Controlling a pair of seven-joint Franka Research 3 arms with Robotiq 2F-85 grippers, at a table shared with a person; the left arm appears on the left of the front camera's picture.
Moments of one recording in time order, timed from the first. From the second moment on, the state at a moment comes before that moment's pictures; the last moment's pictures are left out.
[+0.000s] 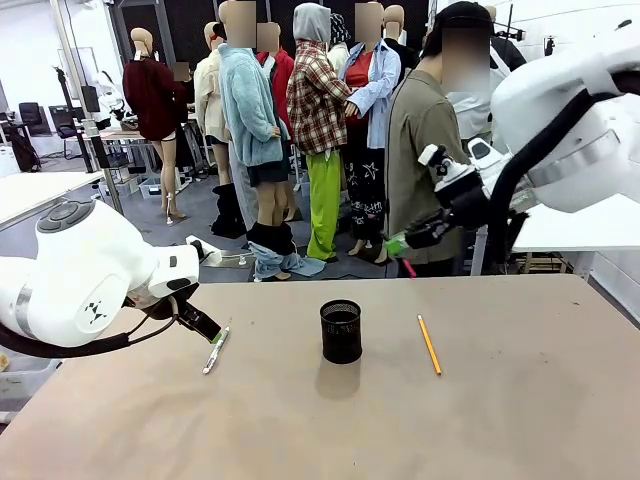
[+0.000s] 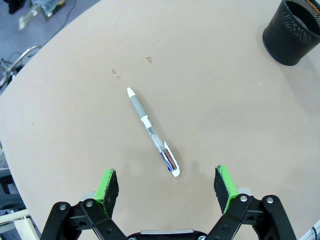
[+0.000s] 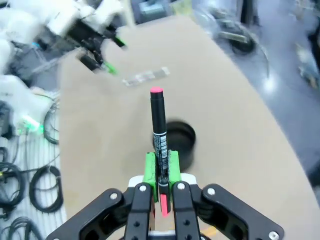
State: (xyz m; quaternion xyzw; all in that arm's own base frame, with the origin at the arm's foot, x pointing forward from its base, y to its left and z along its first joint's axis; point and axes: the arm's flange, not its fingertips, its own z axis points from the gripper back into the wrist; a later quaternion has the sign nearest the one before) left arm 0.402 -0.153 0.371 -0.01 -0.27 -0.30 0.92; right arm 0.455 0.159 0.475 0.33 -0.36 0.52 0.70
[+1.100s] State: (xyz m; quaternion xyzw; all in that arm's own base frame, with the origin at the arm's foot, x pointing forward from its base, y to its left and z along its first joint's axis) left arm 0.402 -0.153 0.370 -0.01 -0.27 -0.30 0.92; right arm 0.523 0.260 0.354 0.44 -0.32 0.54 0.65
